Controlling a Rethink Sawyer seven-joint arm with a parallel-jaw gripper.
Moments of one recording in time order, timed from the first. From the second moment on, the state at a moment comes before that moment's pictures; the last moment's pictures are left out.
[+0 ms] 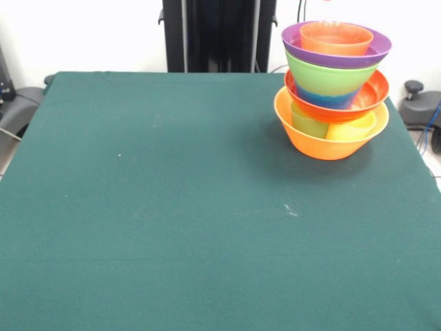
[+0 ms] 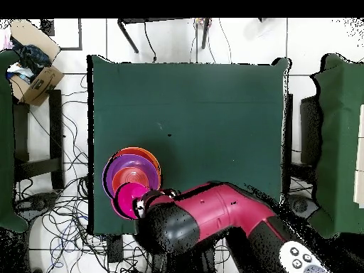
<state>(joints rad) -1.05 -1.20 1.30 2.40 -0.13 0.58 1.85</state>
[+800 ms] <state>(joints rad) -0.93 -1.20 1.18 2.40 -0.15 0.58 1.85</state>
